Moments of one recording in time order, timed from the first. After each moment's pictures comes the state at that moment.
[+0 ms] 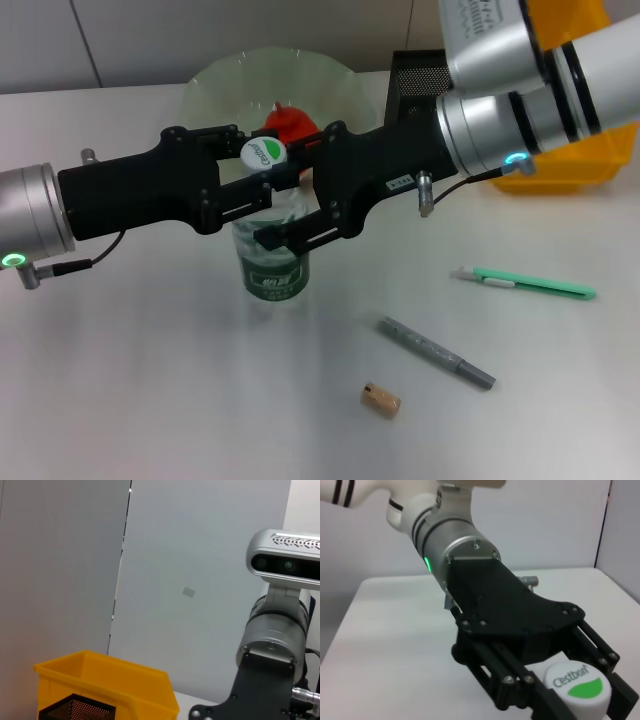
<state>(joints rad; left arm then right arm) -0.56 -2.06 1.01 0.66 1.57 1.52 -1.34 0.75 2.08 -1.17 -0.92 -1.96 -1.43 1.60</state>
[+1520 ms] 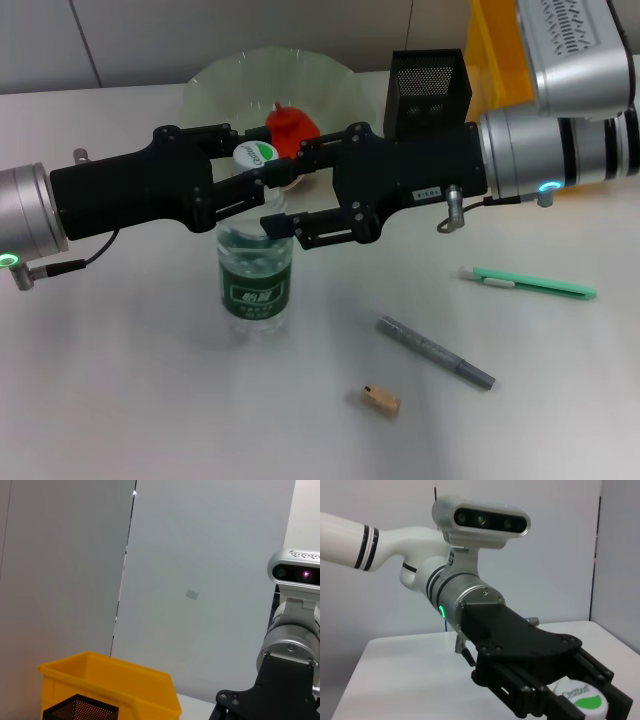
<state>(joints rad) -0.55 -2.06 1.00 0.67 1.57 1.53 -1.35 0.64 2.08 -1.15 -0.87 -1.74 -1.47 1.45</state>
